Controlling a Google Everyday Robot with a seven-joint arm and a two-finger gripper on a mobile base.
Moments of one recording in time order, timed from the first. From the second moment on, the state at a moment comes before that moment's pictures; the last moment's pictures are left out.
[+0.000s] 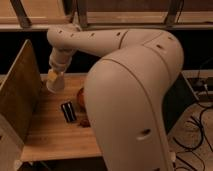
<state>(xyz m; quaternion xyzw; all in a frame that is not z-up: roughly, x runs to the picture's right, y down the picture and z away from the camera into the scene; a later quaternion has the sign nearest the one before) -0.224 -0.058 0.705 -0.31 -0.12 0.28 0.90</state>
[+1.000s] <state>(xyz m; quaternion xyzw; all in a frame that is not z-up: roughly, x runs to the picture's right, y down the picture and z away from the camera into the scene) -0.173 -0.017 0.674 -0.36 -0.05 0.29 0.88</state>
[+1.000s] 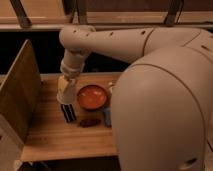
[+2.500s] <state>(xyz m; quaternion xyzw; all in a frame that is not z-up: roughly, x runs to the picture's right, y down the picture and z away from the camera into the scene) -0.197 0.026 0.681 -0.34 0.07 0.25 0.90</state>
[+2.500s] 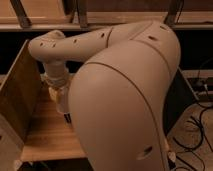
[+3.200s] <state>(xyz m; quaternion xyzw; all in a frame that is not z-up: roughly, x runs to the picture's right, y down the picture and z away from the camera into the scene) -0.212 0.020 0.713 -0.32 0.07 0.27 0.90</state>
